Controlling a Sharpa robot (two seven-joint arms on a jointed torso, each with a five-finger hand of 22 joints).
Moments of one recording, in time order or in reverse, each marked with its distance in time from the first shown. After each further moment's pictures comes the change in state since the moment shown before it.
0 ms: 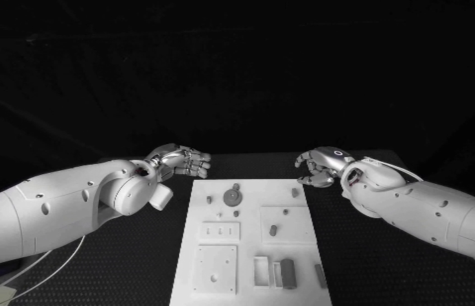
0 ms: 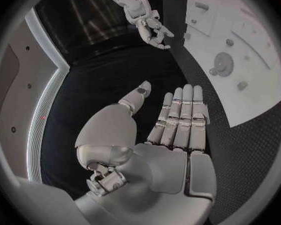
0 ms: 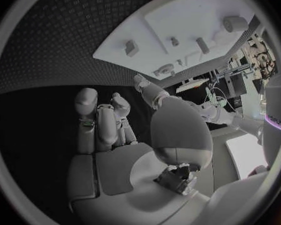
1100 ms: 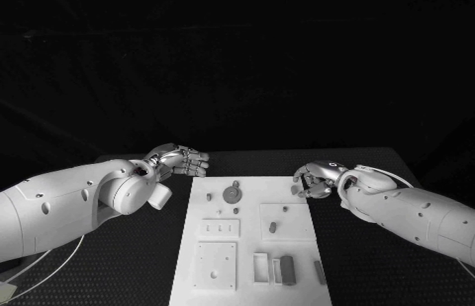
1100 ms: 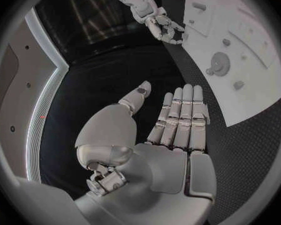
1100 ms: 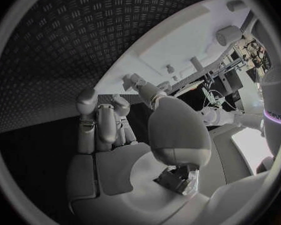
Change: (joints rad) left arm -0.012 0.008 0.000 -0.016 0.000 0.010 0.000; left_hand 0.000 0.000 0.000 0.000 0.000 0.000 0.000 0.000 0.001 0.000 0.000 0.000 0.001 0.003 0.004 -0.004 0.002 0.000 0.000 0.000 0.000 0.001; right arm -0.055 0.074 -0.006 -0.150 0.049 0.106 0.093; right_hand 0.022 0.022 -0.013 -0.049 0.000 -0.011 -0.002 0.001 -0.004 -0.012 -0.002 0.000 0.000 -0.009 -0.008 -0.004 0.003 0.021 -0.011 0.011 0.000 0.000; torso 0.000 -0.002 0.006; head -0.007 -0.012
